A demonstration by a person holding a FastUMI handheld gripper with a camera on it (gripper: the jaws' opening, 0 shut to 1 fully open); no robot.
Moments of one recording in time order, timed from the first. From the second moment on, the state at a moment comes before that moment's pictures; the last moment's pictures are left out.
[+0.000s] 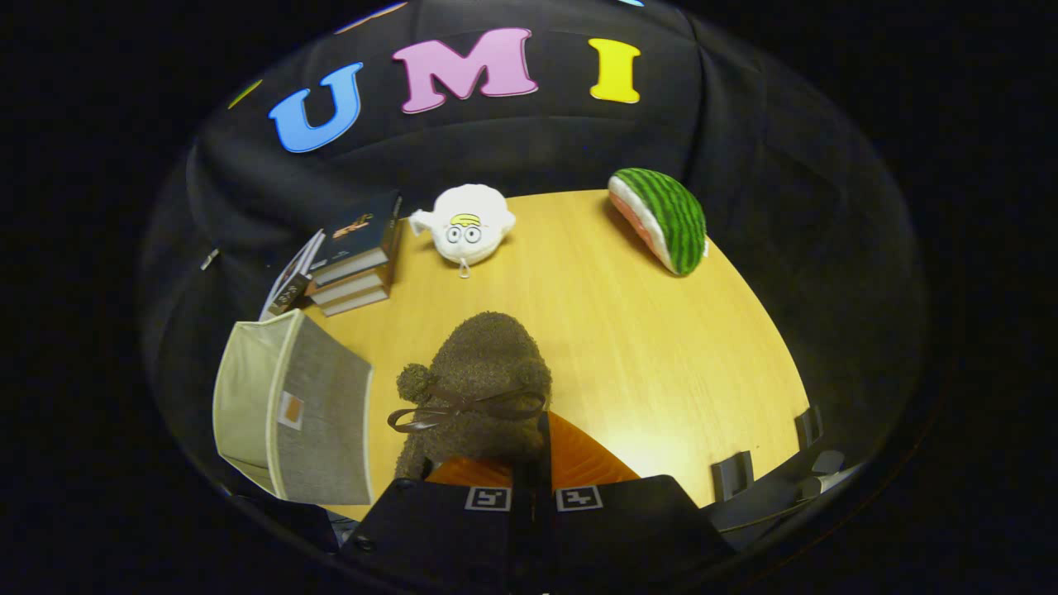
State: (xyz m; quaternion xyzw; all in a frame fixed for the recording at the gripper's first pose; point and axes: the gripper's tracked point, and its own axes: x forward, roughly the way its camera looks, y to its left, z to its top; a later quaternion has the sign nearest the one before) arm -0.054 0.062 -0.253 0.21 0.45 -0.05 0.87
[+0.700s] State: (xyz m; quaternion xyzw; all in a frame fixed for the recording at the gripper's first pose) arm 0.011 0.272 -0.174 0.24 0.45 0.09 0.86
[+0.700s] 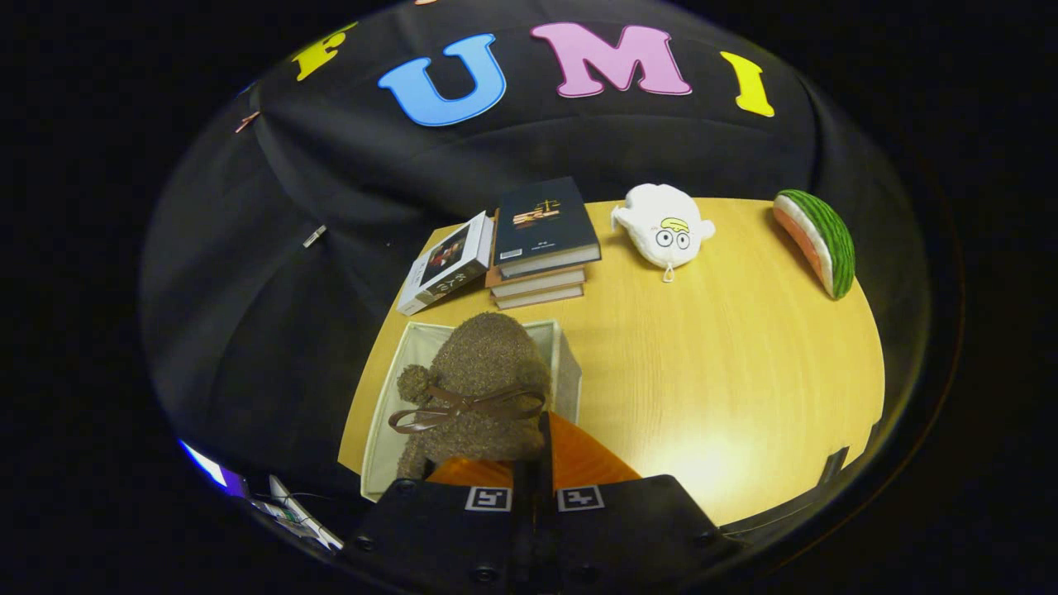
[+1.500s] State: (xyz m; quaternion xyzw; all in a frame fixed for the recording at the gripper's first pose) arm -0.001 0.333 -0.216 0.18 0.50 0.12 0.84
